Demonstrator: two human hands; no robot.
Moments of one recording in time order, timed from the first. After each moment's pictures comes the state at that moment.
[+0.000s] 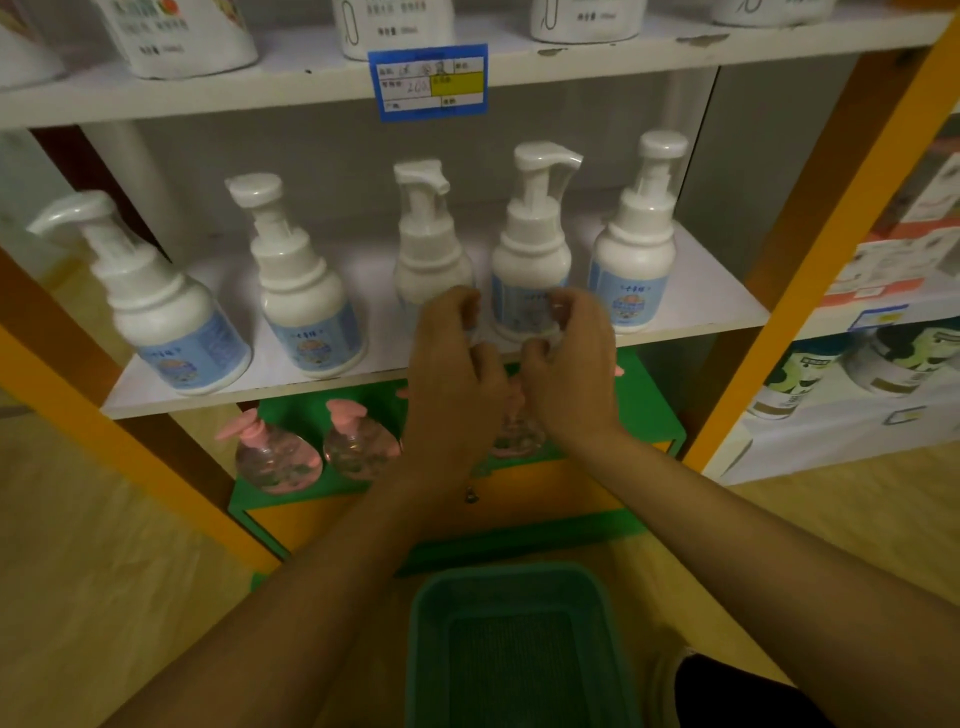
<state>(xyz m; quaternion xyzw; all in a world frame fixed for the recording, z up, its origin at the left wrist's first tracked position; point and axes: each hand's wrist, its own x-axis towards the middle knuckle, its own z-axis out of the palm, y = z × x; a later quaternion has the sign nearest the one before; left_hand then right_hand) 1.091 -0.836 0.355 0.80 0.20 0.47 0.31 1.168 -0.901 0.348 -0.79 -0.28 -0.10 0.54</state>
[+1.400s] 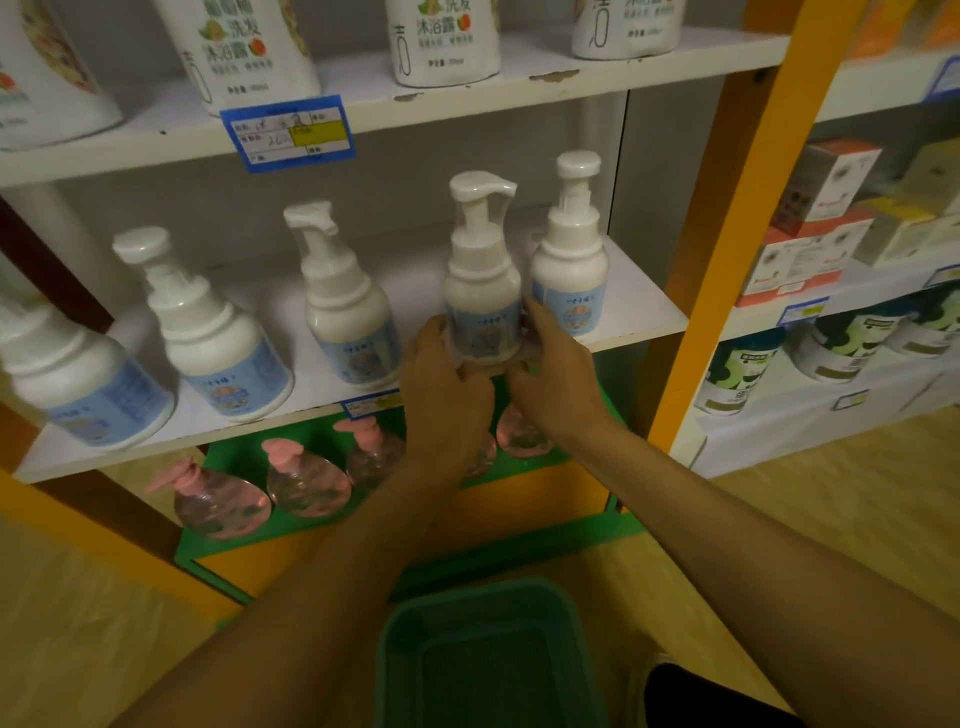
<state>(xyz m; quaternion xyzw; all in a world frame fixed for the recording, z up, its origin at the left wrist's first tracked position) 1.147 -0.875 0.360 0.79 0.28 0.37 0.40 1.223 -0.948 0.348 -0.77 -0.32 0.01 0.55</state>
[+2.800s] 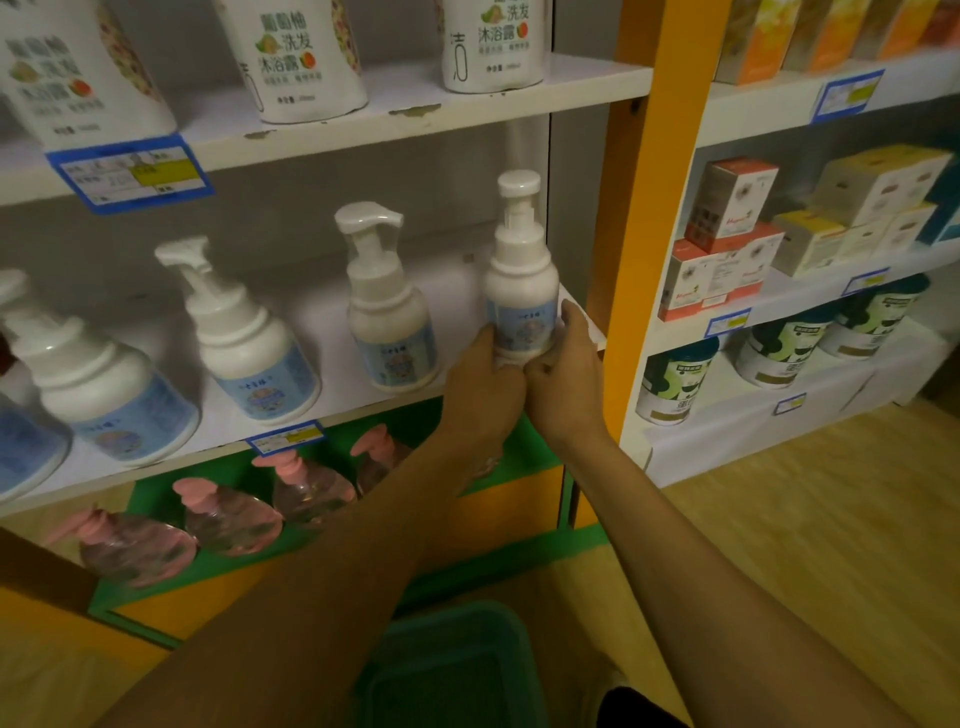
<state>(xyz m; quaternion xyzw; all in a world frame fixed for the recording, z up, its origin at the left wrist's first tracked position) 1.233 -0.941 0.362 0.79 0.21 0.22 0.53 1.281 -1.001 0.345 -0.77 -0.20 -0.06 0.61</state>
